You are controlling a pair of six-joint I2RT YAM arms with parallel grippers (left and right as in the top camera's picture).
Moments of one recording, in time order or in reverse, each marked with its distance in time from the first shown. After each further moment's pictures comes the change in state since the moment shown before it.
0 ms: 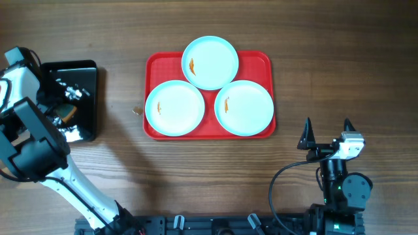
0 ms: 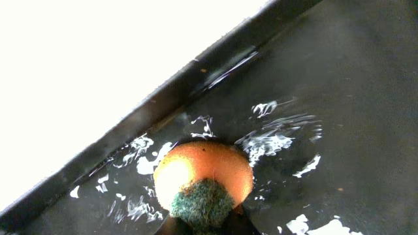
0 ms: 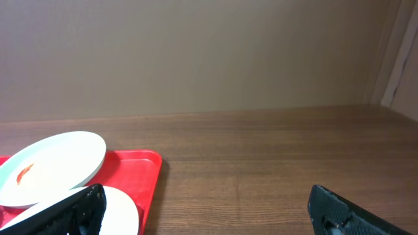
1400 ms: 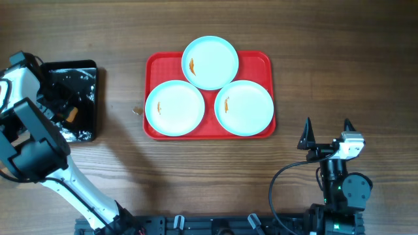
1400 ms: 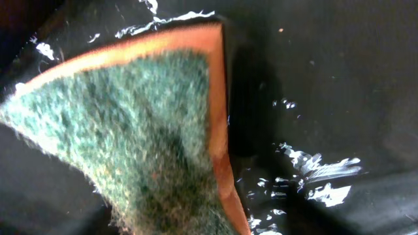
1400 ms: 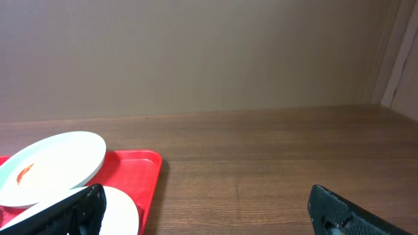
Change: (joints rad) left arm 0.000 -0.006 -0.011 -0.140 0.172 0.008; right arm 0.000 0.000 0.000 0.000 0.000 0.000
